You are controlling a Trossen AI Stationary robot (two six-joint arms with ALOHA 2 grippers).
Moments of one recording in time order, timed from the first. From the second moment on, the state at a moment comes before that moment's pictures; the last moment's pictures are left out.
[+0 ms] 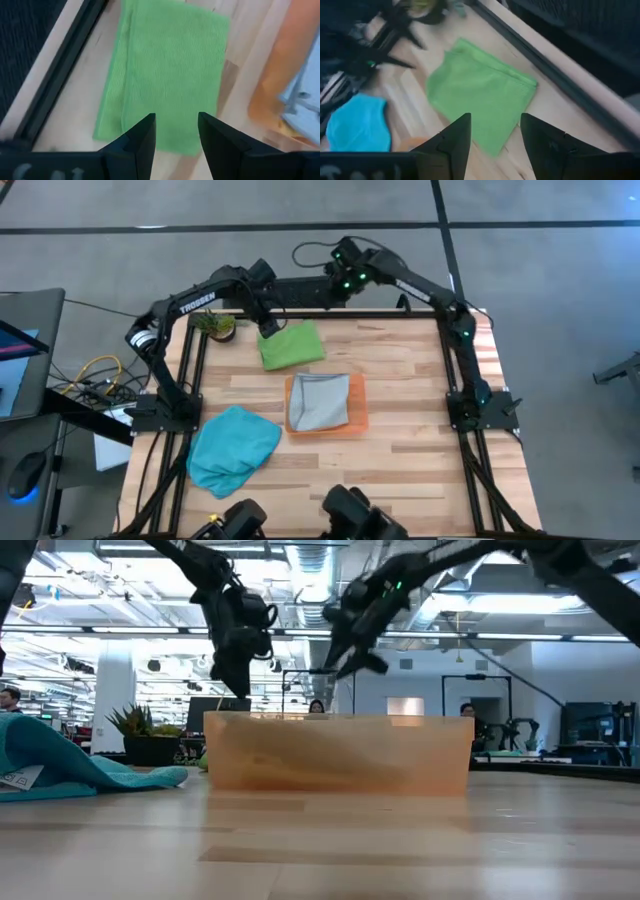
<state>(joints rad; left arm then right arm) 0.81 1.74 1.49 -1.03 0.27 0.28 -0.67 2.14 2.12 -0.96 -0.41 0.19</state>
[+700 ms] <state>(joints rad) 0.67 1.74 1.41 -0.93 0.13 0.67 -0.53 1.88 2.12 -1.08 -0.34 -0.14</state>
